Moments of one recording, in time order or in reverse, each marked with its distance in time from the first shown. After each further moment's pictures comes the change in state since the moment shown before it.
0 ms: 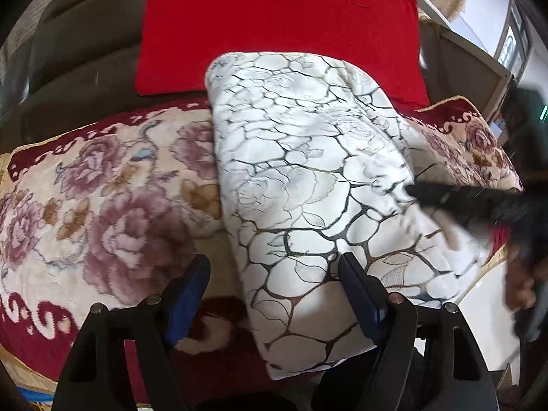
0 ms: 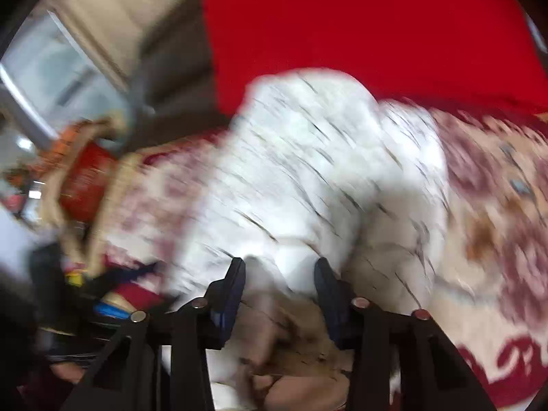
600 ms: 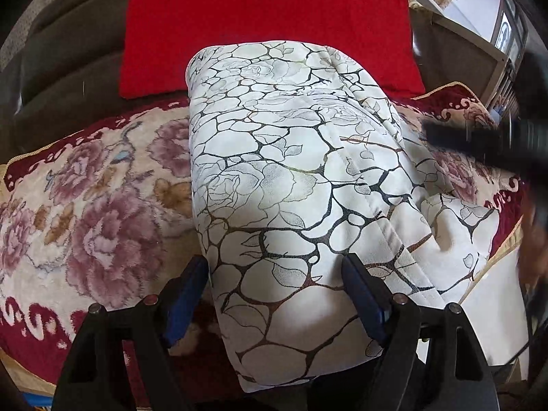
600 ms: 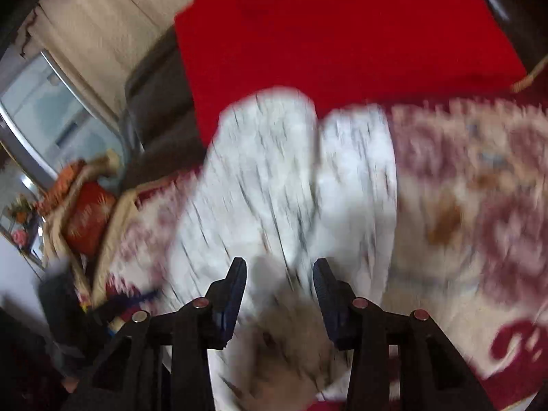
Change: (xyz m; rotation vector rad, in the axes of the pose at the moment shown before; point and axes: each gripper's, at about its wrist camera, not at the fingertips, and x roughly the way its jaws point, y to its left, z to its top) left arm 0.019 -0.015 -0.003 0.041 -0.004 0.034; right arm -0.048 -0.037 0.020 0.095 -0.175 0.158
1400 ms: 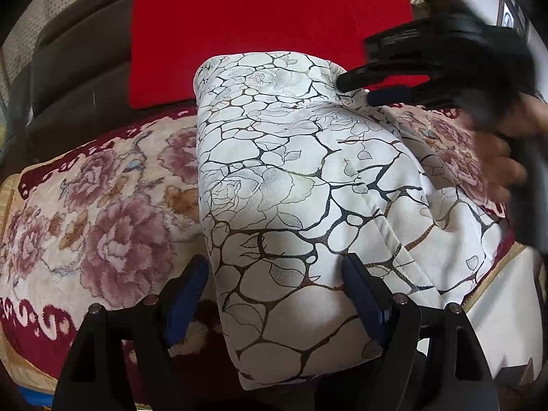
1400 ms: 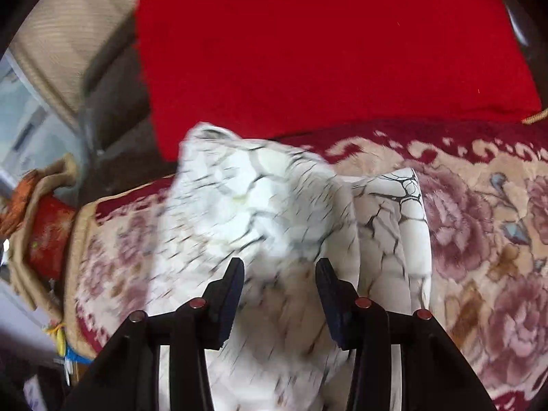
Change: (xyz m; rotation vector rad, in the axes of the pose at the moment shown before) left arm -0.010 -0.010 -0.002 0.024 -0.020 0.073; right arm 0.061 0.009 0.048 -0.008 0.106 -0.136
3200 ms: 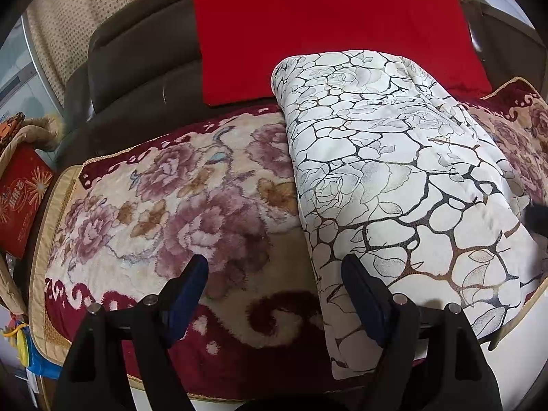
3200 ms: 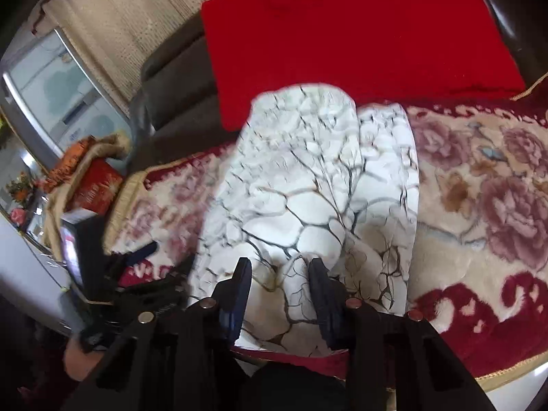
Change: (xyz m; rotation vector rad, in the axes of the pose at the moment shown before) left arm -0.008 0.030 -0.011 -0.039 -0.009 0.279; right arm -0.062 0.003 -0.124 -0.024 -0.012 0.060
